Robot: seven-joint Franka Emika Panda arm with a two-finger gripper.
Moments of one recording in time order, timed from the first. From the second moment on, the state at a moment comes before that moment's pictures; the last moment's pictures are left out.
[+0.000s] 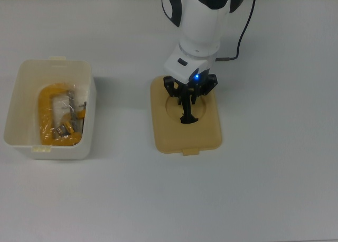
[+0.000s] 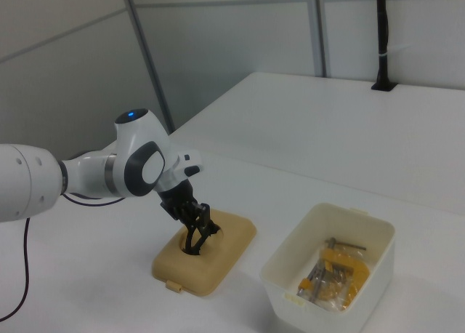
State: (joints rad) arm 0.16 0.30 0.13 -1.85 -0.18 2.26 0.22
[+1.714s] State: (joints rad) arm 0.11 -0.06 -0.17 -1.70 -0.09 1.68 -0.12
